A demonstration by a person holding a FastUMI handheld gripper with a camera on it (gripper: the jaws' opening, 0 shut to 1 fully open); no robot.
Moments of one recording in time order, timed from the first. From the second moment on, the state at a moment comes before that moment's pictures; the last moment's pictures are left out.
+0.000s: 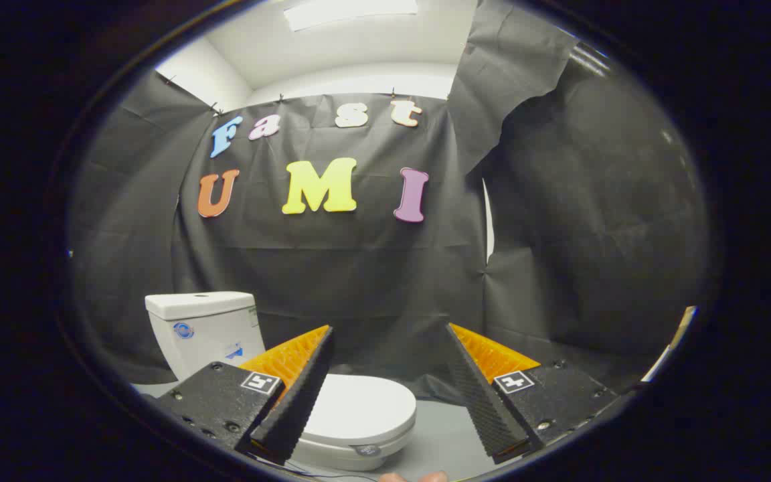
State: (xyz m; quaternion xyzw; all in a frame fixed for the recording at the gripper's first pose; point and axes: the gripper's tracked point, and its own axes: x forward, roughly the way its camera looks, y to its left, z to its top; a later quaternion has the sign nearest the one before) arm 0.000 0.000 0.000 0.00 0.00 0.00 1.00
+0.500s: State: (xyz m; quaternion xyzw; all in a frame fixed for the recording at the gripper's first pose) arm 0.000 -0.002 0.002 0.00 0.00 -0.01 1.00
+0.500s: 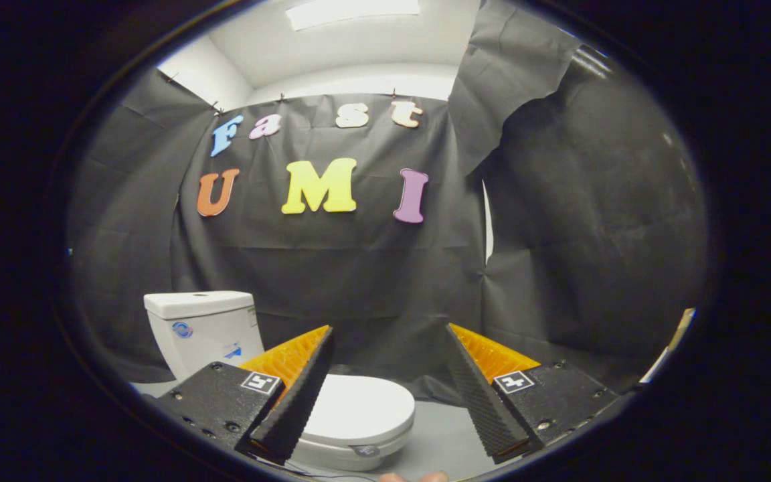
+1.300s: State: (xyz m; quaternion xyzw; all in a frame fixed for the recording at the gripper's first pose) arm 0.003 -0.014 -0.013 0.01 0.03 -0.03 1.00
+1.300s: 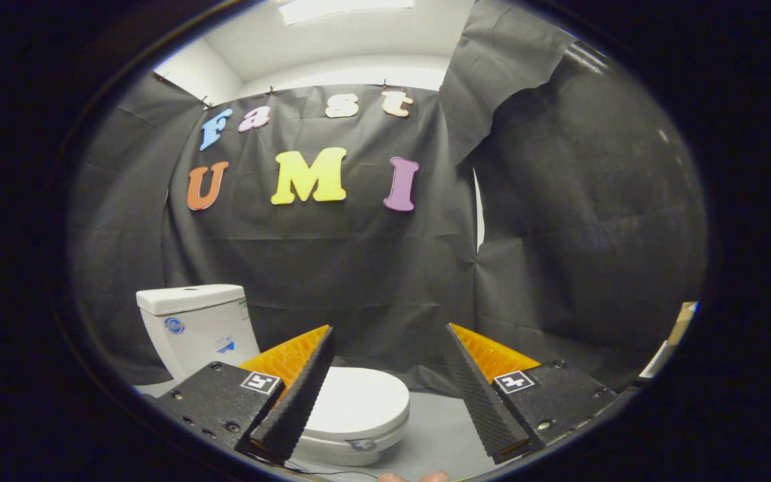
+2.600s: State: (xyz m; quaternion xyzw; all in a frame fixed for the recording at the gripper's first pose) arm -0.007 0.008 -0.179 0.21 0.34 -0.04 0.91
